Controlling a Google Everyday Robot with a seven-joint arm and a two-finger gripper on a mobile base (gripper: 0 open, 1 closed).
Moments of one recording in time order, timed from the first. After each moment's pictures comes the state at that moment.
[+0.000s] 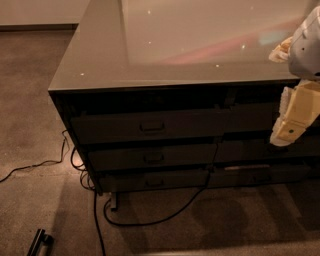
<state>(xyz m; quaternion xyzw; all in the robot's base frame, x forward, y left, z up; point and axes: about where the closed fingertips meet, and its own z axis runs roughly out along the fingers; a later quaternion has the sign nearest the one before) 0.438 -0.217 0.976 -0.60 0.78 -0.03 0.16</state>
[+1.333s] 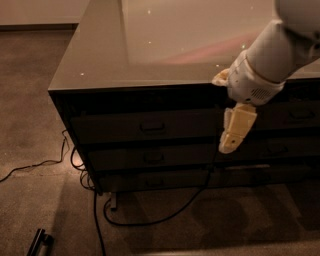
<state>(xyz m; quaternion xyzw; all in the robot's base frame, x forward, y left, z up) 0.487 -0.150 0.894 -0.67 0.72 0.04 0.18</state>
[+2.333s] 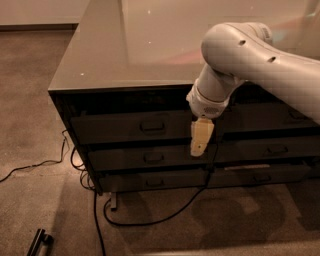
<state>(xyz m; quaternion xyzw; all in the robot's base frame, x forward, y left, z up) 0.558 -0.105 0.786 -0.69 0.71 0.02 0.13</state>
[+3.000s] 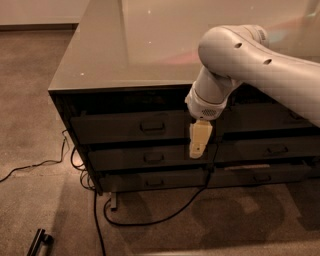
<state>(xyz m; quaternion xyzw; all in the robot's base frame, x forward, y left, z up) 0.555 -0.102 0.780 -0.70 0.71 0.02 0.12</state>
